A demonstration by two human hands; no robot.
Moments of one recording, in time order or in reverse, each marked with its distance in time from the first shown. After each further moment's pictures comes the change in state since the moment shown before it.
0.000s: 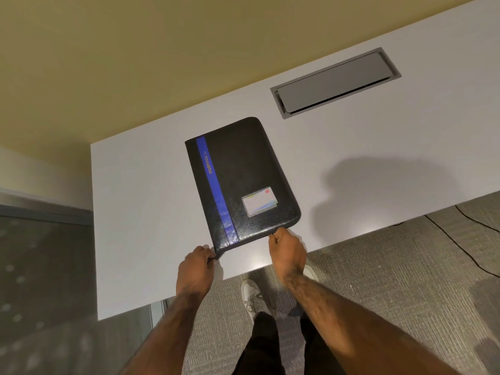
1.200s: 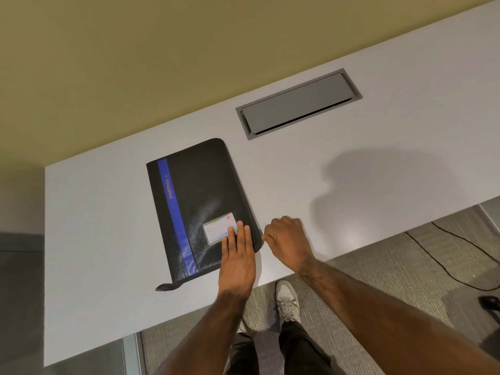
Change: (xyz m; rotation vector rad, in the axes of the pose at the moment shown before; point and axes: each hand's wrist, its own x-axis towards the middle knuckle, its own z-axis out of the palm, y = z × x) left_hand 0.046 0.188 0.074 0.320 -0.009 0.256; right_hand 0.116 0.059 -0.090 -0.407 -0.042 -0.617
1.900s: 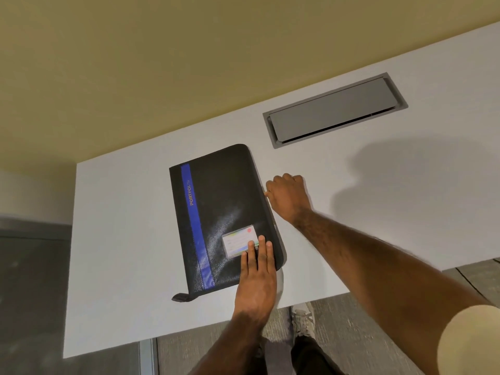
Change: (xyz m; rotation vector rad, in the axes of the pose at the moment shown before) left_hand 0.004 0.009 -0.008 0.076 -0.016 0.011; right_hand 0.167 -0.002 -0.016 -0.270 -0.025 -0.044
